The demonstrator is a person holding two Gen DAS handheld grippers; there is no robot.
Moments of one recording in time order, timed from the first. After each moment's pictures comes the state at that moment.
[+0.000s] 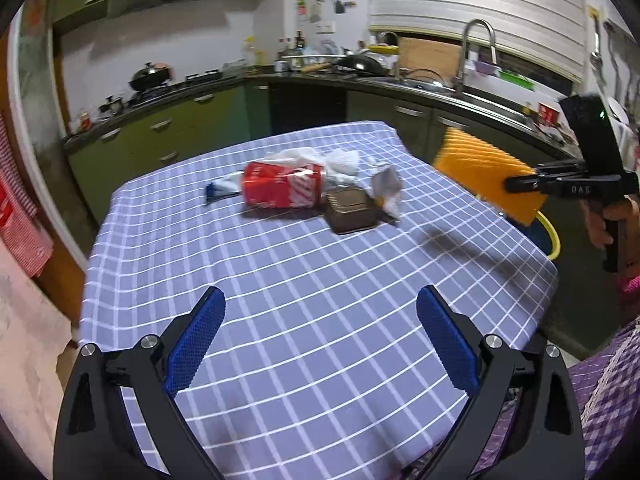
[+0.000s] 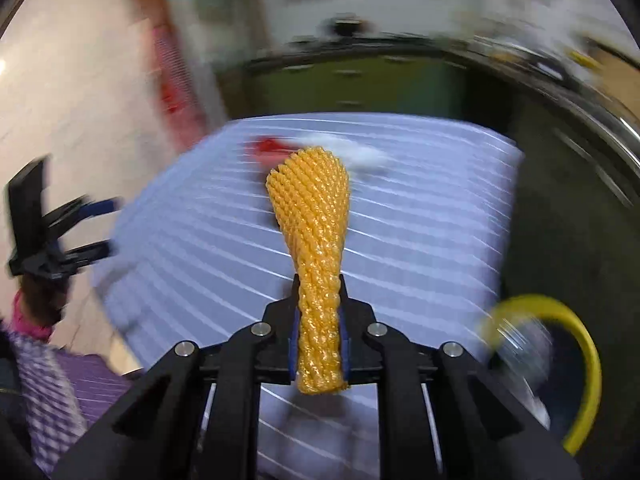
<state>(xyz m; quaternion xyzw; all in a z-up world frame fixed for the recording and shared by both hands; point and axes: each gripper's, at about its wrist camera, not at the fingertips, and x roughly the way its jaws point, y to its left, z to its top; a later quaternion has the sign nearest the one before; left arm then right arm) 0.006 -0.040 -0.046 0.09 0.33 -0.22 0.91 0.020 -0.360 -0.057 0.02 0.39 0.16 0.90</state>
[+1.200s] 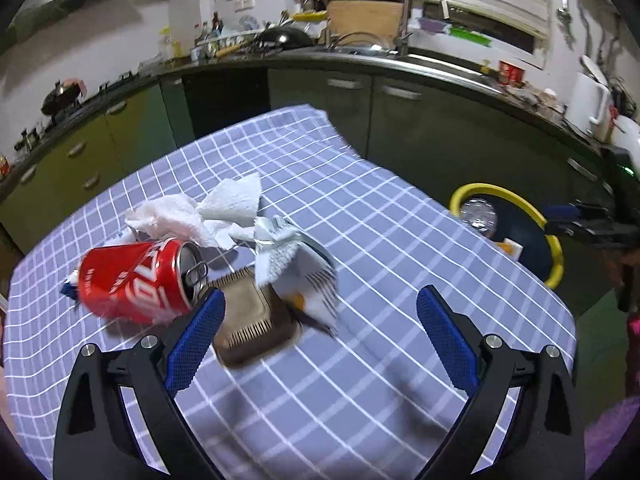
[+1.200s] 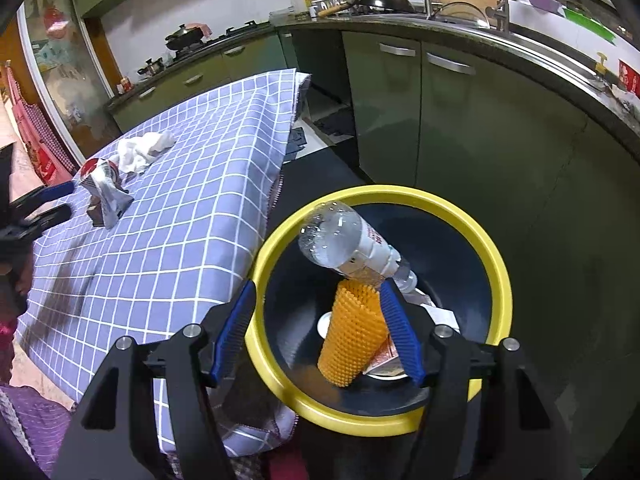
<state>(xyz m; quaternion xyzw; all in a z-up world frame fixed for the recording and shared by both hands) 0.153 -0.196 -0.078 0.14 0.37 -0.32 0.86 -0.007 -0.495 -0.118 0.10 0.41 -0.01 0.90</state>
